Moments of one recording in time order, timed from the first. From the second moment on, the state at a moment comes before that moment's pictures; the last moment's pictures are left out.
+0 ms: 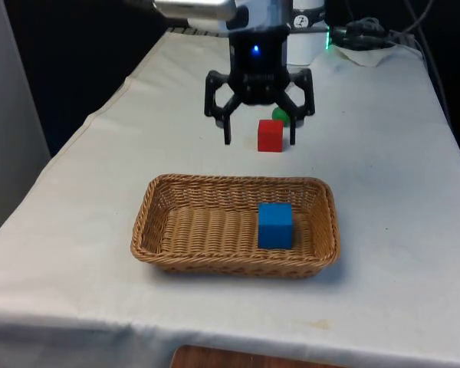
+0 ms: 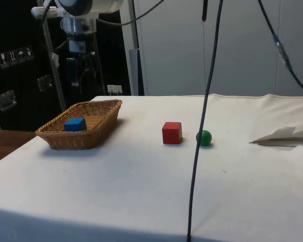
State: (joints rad) arm 0.29 0.63 -0.44 -1.56 0.36 2.24 -0.33
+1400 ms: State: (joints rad) arm 0.32 0.25 -0.44 -1.96 0.22 2.24 -0.38
